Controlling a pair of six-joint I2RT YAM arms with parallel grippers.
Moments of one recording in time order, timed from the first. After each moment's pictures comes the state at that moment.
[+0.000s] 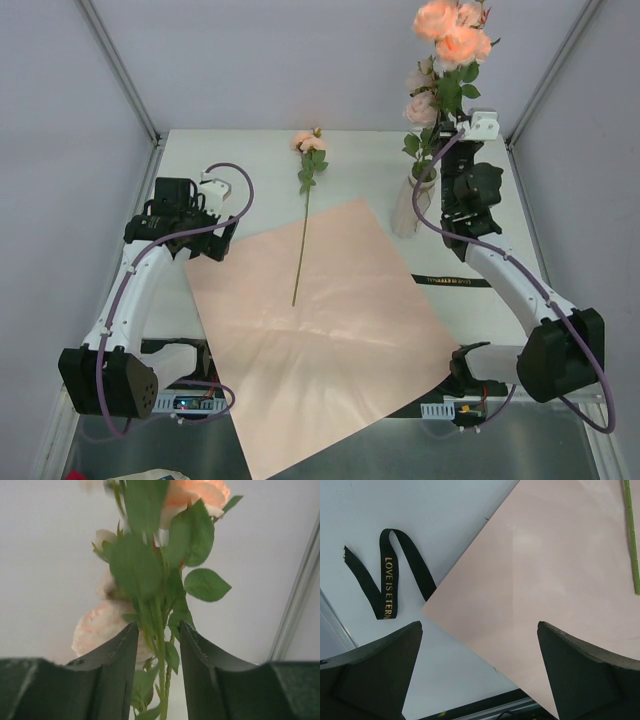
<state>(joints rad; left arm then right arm) -0.05 1.11 1.03 -0.86 0.17 0.34 0.35 1.28 1.01 0.71 0.33 -0.15</state>
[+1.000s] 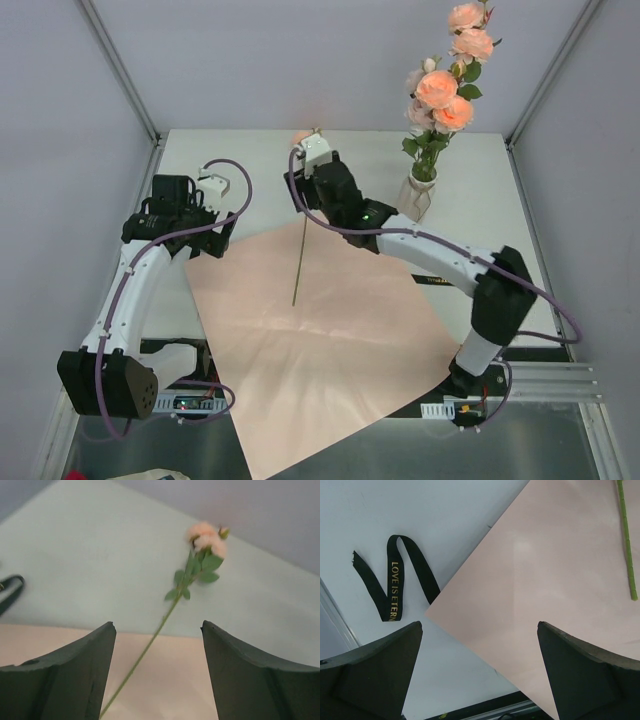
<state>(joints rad) -0.05 1.11 1.06 -0.86 0.17 0.33 0.91 1.61 1.41 0.03 0.42 -0.01</state>
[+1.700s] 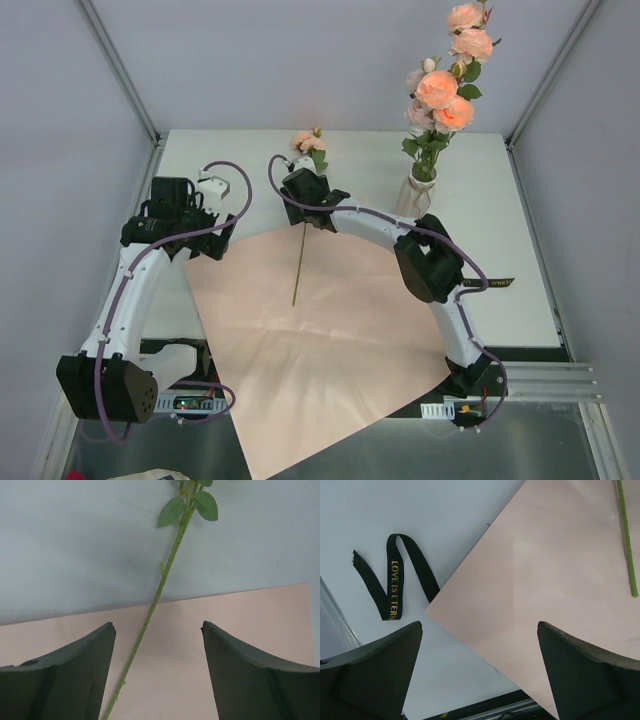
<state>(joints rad) -0.05 1.09 1.05 -0.86 0.17 0.34 0.86 2.16 1.73 -0.35 0.43 0.28</state>
